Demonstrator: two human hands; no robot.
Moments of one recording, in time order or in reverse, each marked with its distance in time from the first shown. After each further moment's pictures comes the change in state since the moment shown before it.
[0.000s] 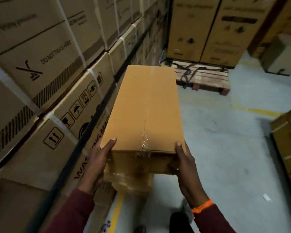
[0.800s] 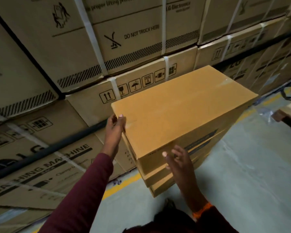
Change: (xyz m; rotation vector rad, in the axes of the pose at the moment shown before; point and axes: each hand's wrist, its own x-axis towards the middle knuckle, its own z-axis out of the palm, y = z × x) left_hand -0.001 -0.008 0.040 -0.171 0.902 -0.051; right_hand 0.143 0.013 0.000 -0.429 -0.798 0.032
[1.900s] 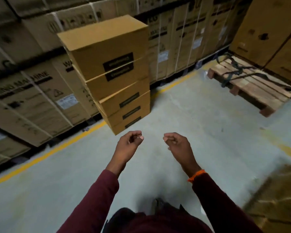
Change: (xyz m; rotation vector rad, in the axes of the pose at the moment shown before) left_hand -0.719 -0.191 0.135 0.195 -0.389 -0.038; right_hand -0.473 0.196 -0.420 -0.244 0.085 -0.066
